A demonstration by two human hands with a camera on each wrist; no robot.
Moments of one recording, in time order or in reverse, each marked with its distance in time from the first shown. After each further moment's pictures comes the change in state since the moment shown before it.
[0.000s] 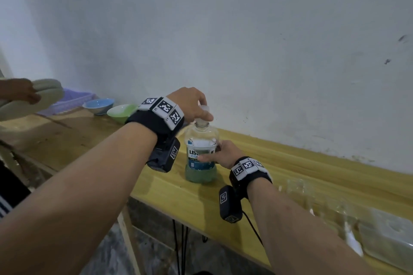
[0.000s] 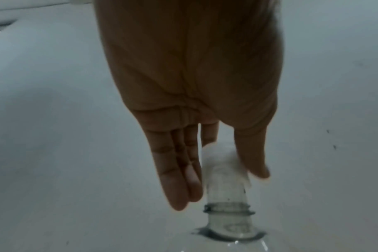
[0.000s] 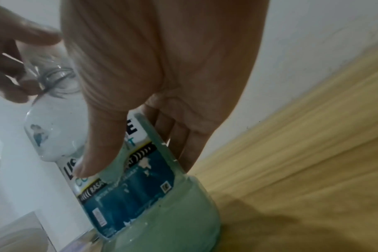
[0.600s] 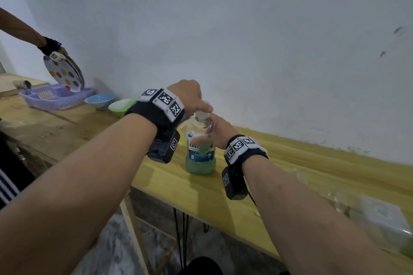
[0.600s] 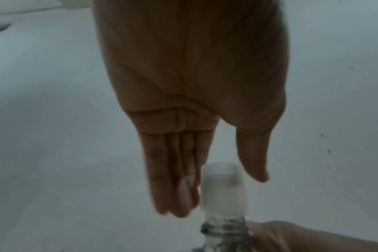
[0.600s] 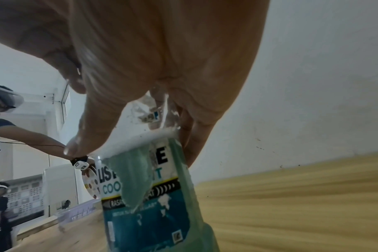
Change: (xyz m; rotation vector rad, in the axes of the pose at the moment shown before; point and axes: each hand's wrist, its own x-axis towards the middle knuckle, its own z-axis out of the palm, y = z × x) left_hand -0.007 0.014 -0.005 0.138 -0.012 -0.017; right_hand 0.001 -0.038 -0.002 -0.171 0.085 -0.148
